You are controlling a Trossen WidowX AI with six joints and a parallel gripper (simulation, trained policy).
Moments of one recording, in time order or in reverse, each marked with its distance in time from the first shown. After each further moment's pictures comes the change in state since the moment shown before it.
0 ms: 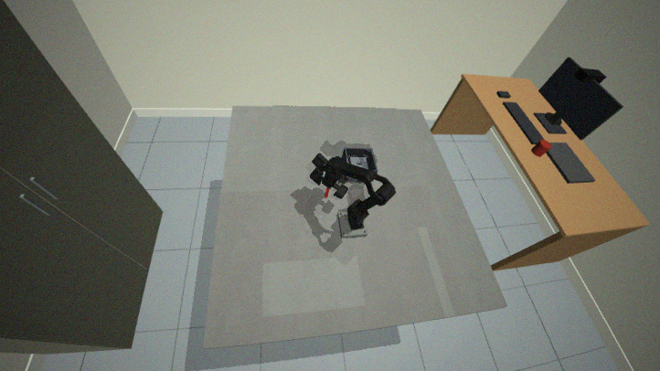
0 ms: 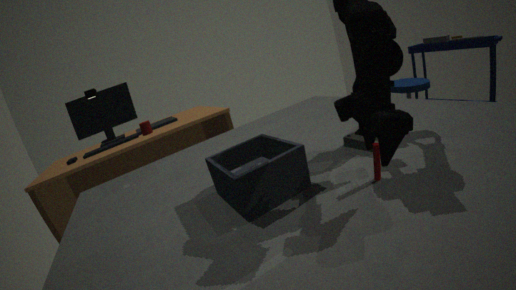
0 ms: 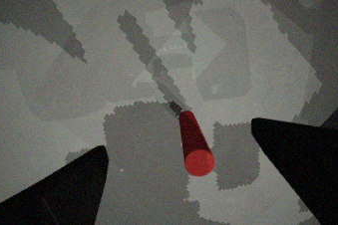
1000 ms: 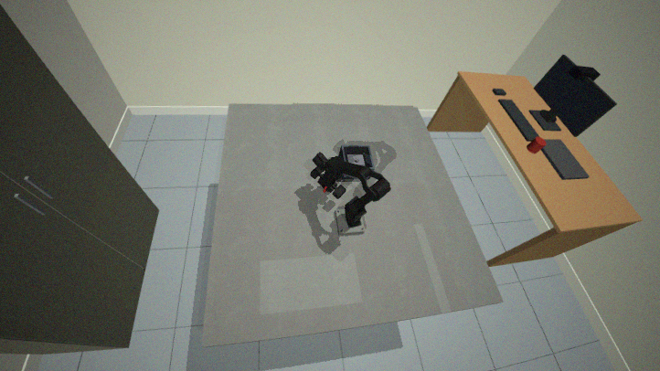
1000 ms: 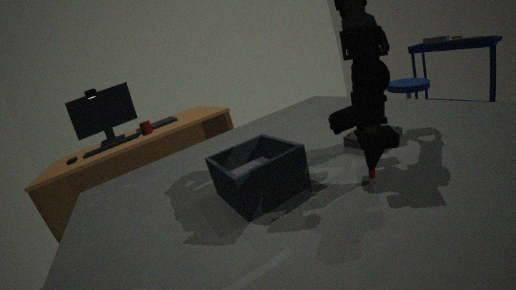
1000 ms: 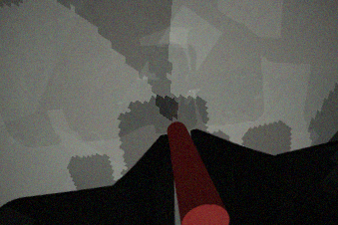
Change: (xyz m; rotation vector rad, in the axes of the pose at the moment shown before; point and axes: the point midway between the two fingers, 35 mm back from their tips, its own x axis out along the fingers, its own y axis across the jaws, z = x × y) arm 0.026 -0.009 0.009 0.126 0.016 -0.012
